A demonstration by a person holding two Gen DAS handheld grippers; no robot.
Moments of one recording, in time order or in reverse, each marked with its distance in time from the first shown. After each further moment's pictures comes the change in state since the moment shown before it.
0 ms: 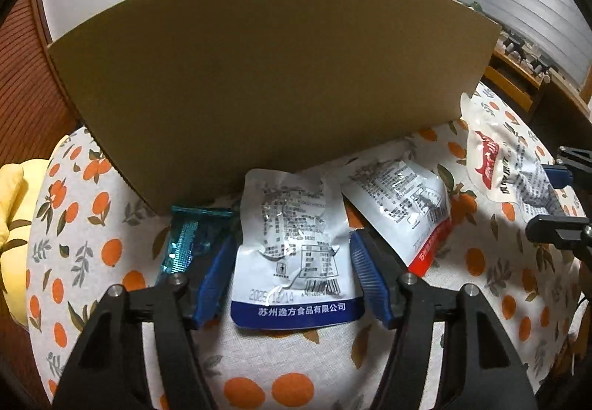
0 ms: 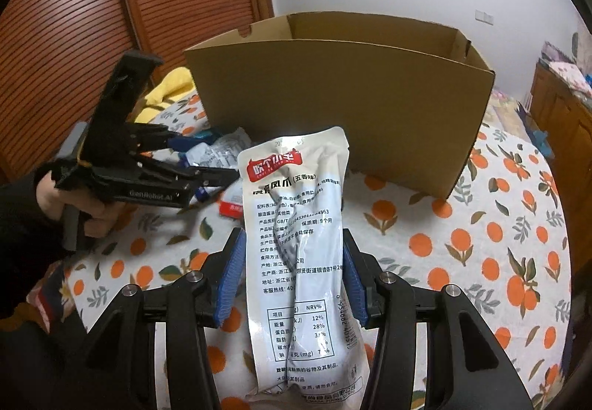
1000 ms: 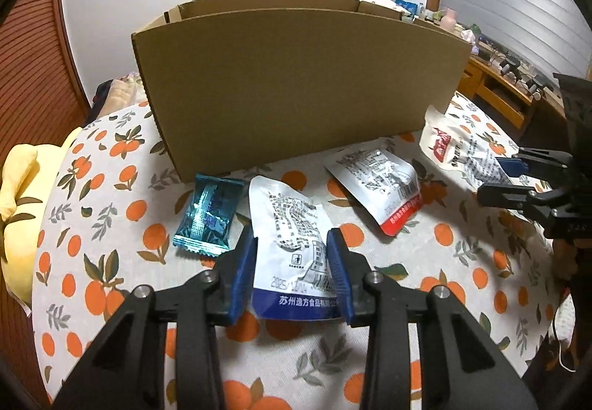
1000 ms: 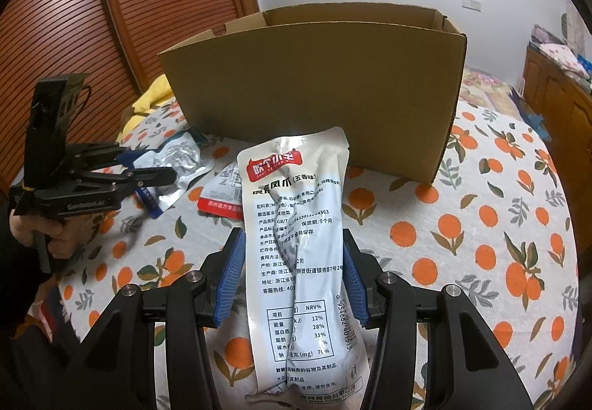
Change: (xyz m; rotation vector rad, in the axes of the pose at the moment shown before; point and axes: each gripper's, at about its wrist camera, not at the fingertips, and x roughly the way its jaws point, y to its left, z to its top) left arm -0.044 0.004 -0.029 -0.048 -0.079 -0.012; right arm 0.004 -0.013 -0.007 0.055 0.006 -0.012
